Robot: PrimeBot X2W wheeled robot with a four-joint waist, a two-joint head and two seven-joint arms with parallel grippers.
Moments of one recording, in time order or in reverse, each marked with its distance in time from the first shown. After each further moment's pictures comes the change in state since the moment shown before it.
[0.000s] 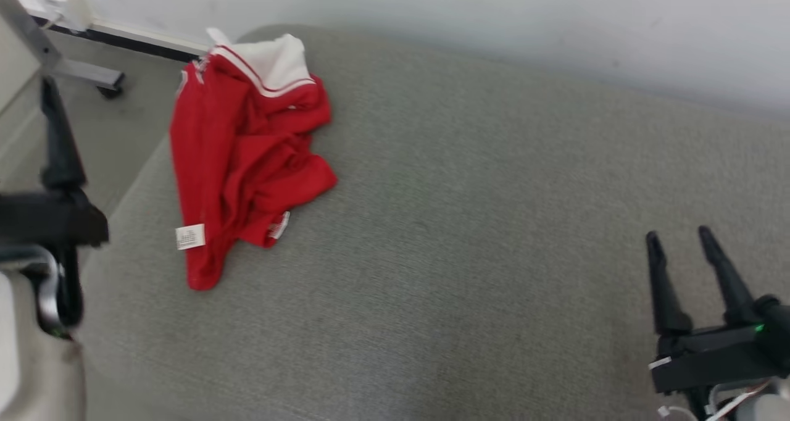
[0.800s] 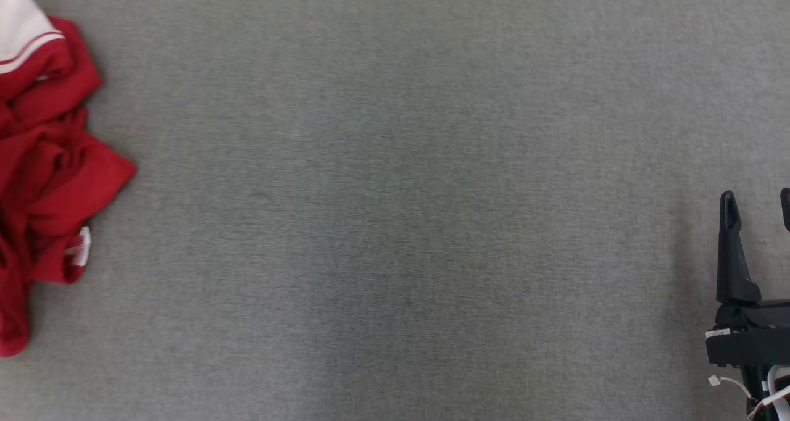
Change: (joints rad) left arm -0.394 0.251 0.014 0.548 -0.031 -0.020 0.151; right arm -0.028 -0.048 -0.148 -0.100 -0.010 0.000 0.008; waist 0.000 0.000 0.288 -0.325
